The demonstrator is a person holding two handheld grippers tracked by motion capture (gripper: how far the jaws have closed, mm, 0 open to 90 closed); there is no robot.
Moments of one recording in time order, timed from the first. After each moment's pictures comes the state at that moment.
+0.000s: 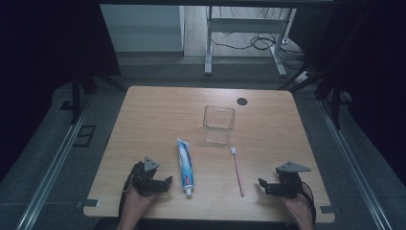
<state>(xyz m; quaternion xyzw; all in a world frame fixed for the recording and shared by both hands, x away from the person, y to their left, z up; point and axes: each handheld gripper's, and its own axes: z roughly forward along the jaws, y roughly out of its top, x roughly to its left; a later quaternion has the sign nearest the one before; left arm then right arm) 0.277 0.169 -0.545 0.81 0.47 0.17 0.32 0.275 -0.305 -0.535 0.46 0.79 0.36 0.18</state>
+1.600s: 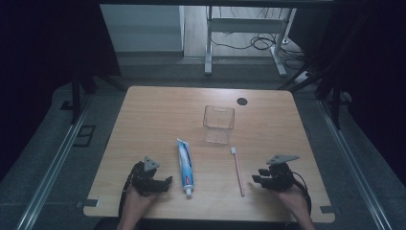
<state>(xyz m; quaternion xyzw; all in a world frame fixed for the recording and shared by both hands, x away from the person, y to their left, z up) 0.277 0.169 -0.545 0.81 0.47 0.17 0.32 0.291 -0.276 -0.511 0.42 0.84 0.34 0.09</state>
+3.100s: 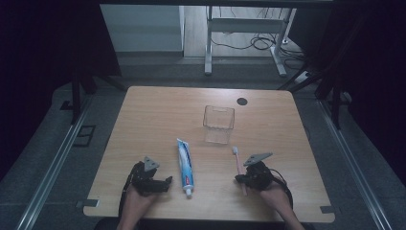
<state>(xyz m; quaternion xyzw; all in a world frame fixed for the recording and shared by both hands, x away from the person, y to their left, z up) 0.277 0.168 -0.545 0.81 0.47 0.17 0.32 0.301 -0.219 -0.518 0.34 0.88 0.32 0.04</state>
